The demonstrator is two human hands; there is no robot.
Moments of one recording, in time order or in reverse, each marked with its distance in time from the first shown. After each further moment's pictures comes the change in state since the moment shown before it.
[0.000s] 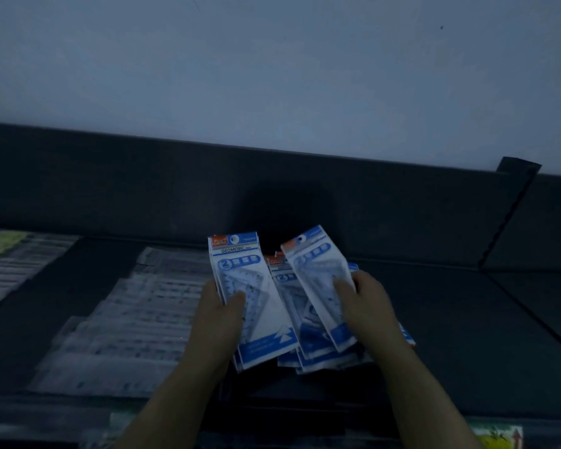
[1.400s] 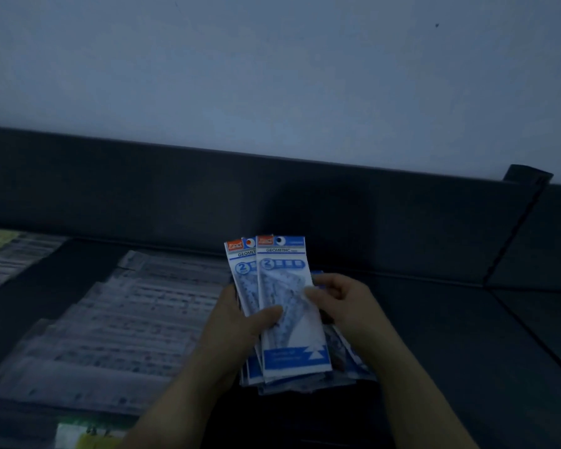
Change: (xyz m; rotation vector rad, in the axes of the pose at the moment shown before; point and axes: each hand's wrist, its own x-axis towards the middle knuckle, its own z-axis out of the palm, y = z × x) left_hand -0.022 0.018 0.056 -0.055 -0.229 -0.021; right_hand 0.035 0.014 -0.027 0.351 -0.299 0.060
